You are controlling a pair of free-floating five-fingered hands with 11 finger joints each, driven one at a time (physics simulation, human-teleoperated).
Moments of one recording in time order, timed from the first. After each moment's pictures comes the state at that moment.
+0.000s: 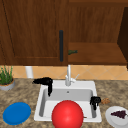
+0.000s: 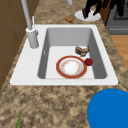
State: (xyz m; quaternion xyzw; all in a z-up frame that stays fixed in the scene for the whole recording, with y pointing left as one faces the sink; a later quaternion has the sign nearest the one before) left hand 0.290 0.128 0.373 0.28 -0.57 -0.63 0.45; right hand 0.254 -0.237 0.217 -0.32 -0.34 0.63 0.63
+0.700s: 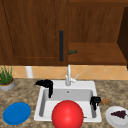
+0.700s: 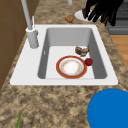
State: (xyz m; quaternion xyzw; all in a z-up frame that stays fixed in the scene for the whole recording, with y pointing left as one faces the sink) left hand 0.303 0.131 0.332 0.23 -0.60 -0.65 0.40; right hand 0.254 -0.237 0.217 -0.32 -0.34 0.63 0.63
